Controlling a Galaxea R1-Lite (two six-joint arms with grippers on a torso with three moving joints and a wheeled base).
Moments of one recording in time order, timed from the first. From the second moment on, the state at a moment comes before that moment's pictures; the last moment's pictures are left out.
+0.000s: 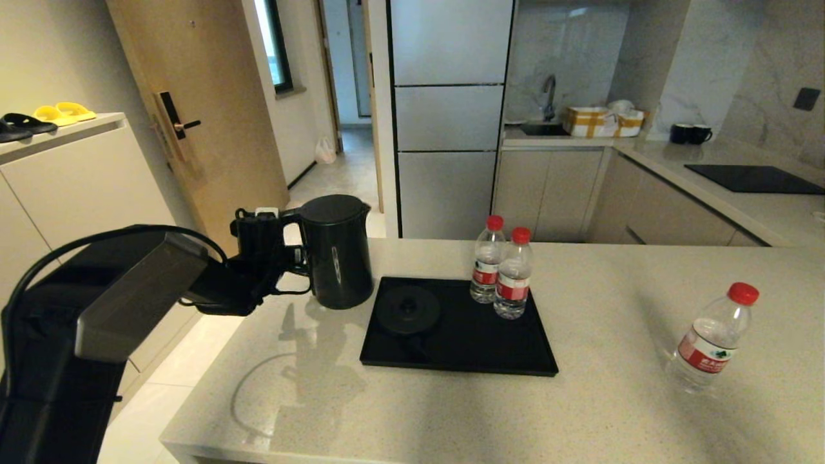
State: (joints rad) left arm -0.10 2.44 -1.46 -0.71 0.30 0.02; right arm 0.00 0.00 0.00 0.00 0.01 -0.03
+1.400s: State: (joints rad) left arm -0.28 1.80 -0.80 -0.82 0.30 0.02; right arm 0.00 0.00 0.00 0.00 0.01 -0.03
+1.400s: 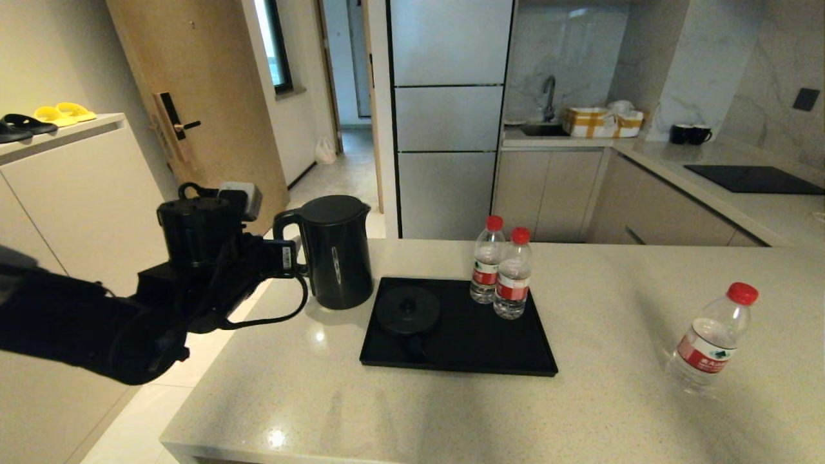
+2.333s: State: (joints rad) left arm -0.08 0.46 -0.97 0.67 0.16 -0.16; right arm 0.00 0.00 0.00 0.00 0.01 -0.03
